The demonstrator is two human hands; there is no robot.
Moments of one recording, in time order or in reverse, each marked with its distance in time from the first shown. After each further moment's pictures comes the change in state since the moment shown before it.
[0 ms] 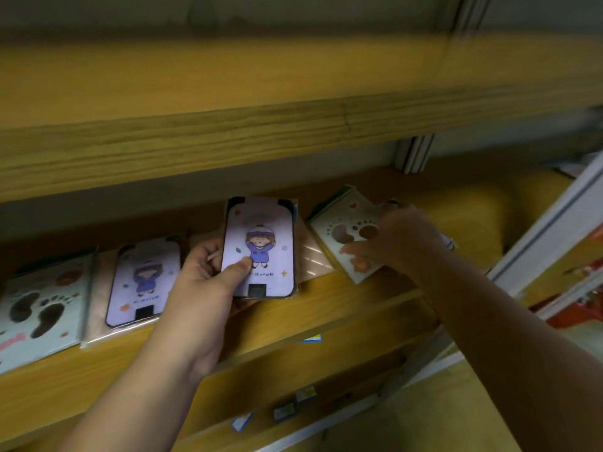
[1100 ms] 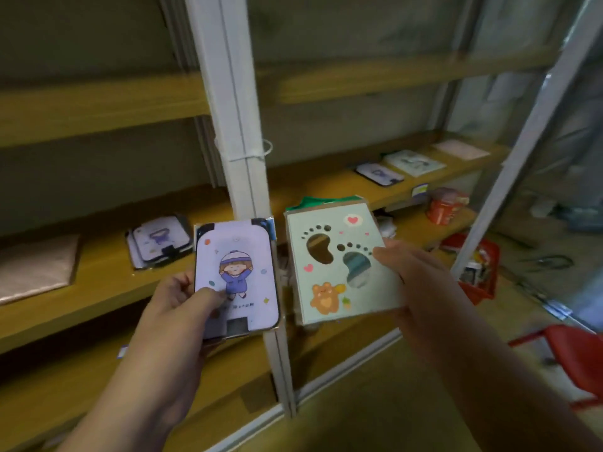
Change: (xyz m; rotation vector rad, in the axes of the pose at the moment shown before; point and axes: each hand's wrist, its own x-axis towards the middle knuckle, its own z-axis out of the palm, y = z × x) left_hand -0.198 -0.084 0.351 -0.006 -0.109 -0.049; right_hand -0.187 0.412 -0.042 1.727 0.086 0.077
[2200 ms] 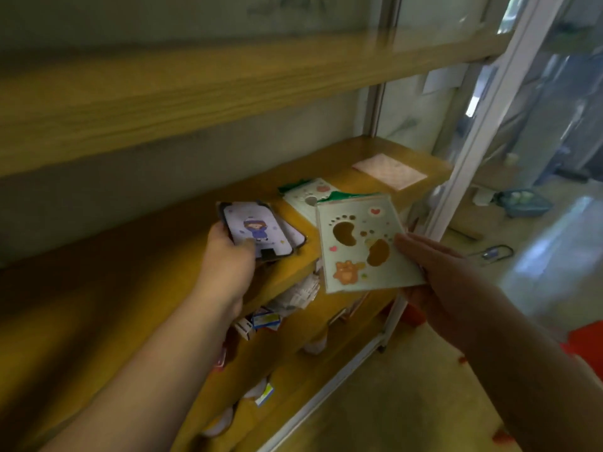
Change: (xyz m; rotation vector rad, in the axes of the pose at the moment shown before) left_hand 0.325 -0.071 0.376 0.352 -0.064 0.066; right_hand 0.285 -0.040 -0.281 0.214 0.207 0.195
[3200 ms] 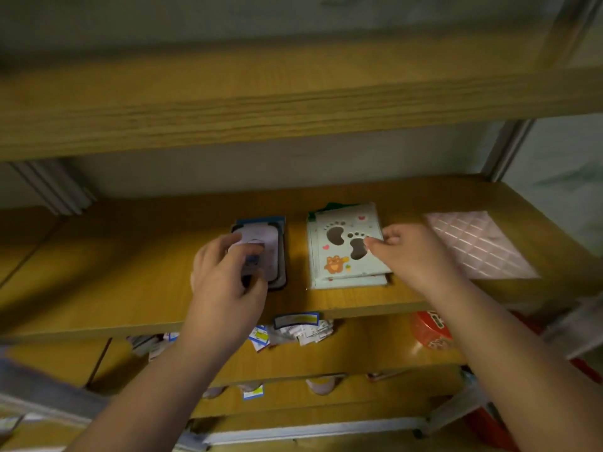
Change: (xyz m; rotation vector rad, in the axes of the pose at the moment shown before) left_hand -0.006 -0.003 0.100 0.857 0.493 0.233; right_hand 0.273 -0.050 -0.008 -1.257 -0.405 -0.387
